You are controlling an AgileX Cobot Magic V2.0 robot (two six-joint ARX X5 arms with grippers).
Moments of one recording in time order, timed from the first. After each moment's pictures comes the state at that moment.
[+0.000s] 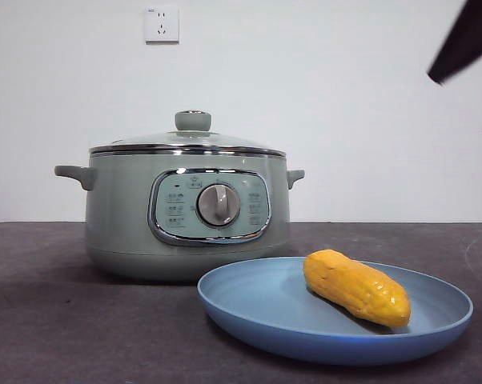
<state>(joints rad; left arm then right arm) -0.43 0.91 1.23 -1.21 0.21 0.08 0.60 0.60 0.60 -0.67 -0.21 0.24</state>
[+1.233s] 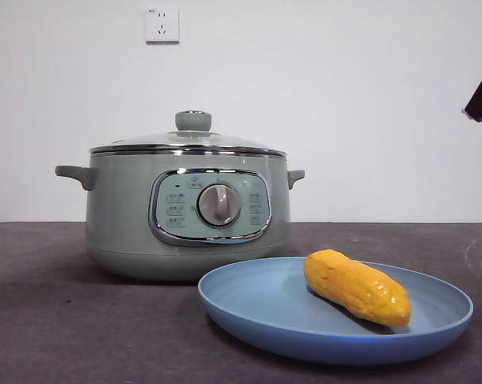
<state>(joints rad) -0.36 0.86 1.23 -0.91 0.20 0.22 0.60 0.60 0.60 -0.69 -0.21 0.23</state>
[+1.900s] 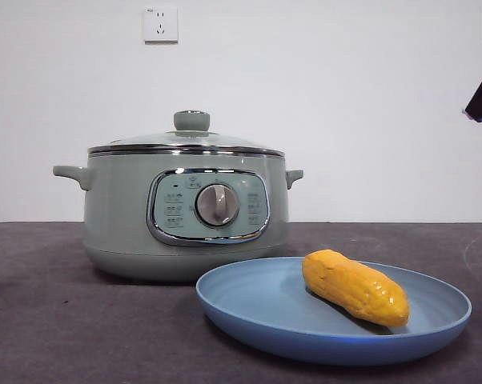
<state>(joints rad) -0.05 0.21 0.35 -0.14 0.14 0.26 0.60 0.60 0.60 -0.69 -0.21 0.23</state>
